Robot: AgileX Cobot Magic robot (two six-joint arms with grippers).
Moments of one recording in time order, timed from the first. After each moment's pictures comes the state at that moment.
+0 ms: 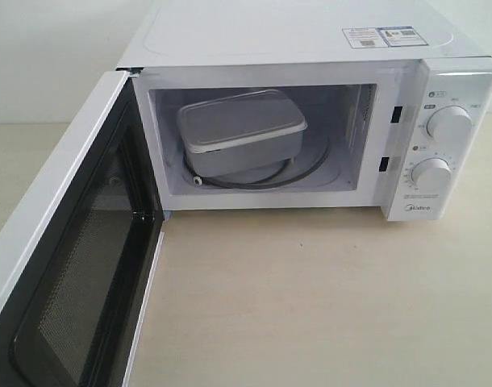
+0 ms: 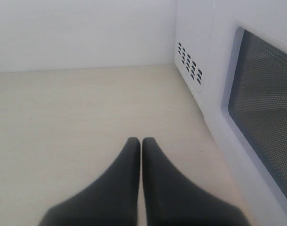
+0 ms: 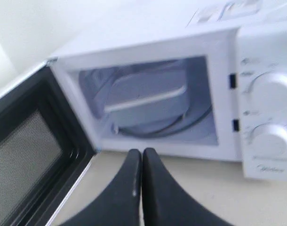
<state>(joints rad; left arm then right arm) 0.06 0.00 0.00 -0.04 0.29 0.06 0.28 0.40 -0.31 0.57 0.17 -0.26</state>
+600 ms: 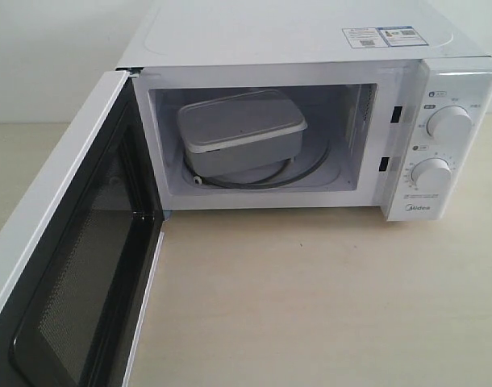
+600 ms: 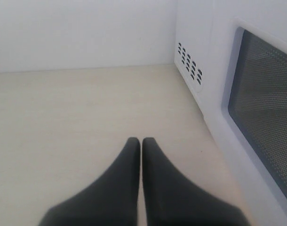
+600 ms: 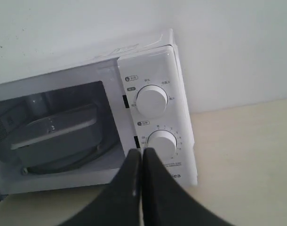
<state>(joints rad) 0.06 0.00 0.00 -0.04 0.29 0.06 0.00 0.01 0.00 0.57 0.09 -0.33</state>
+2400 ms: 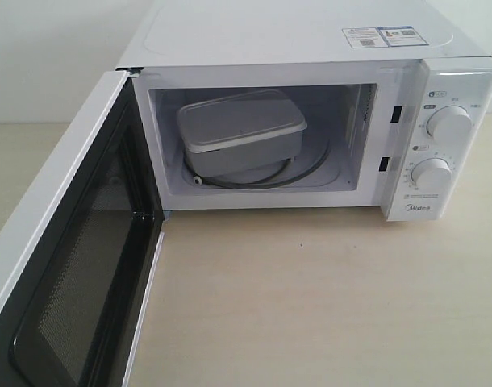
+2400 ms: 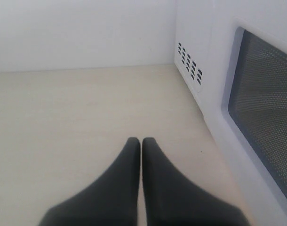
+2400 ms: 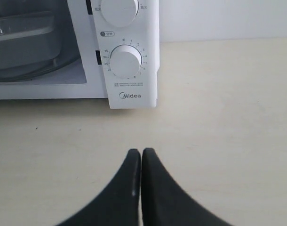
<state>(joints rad) 0.06 0.00 0.00 -0.04 0.29 0.06 0.00 0.01 0.00 -0.04 0.37 0.12</state>
